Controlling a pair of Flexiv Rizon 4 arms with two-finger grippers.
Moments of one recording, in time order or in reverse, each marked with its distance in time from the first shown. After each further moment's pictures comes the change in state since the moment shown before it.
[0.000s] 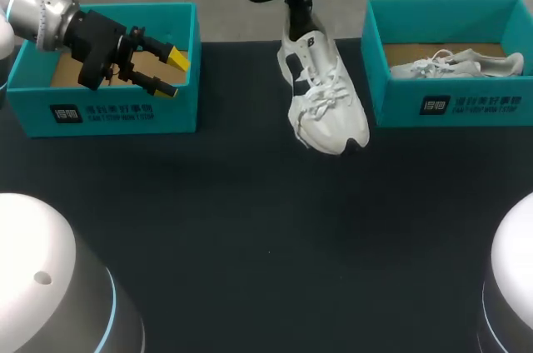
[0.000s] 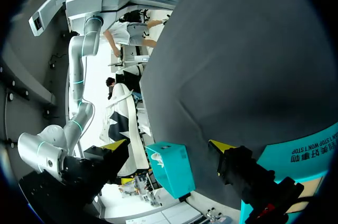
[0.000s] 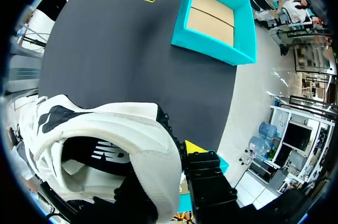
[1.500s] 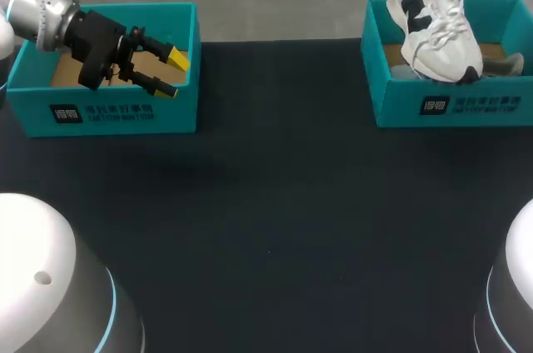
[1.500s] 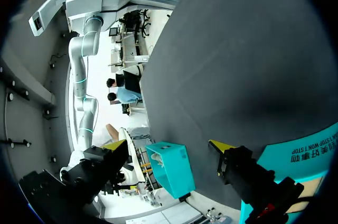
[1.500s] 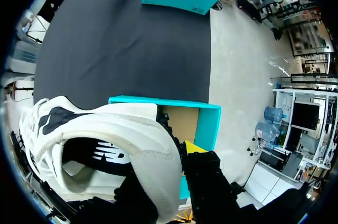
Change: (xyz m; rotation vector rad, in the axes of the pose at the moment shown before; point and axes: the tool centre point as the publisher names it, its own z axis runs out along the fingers) left arm 0.000 0.000 0.000 0.000 0.000 0.000; right arm -0.084 -0.236 0.059 -0.042 0.032 0.093
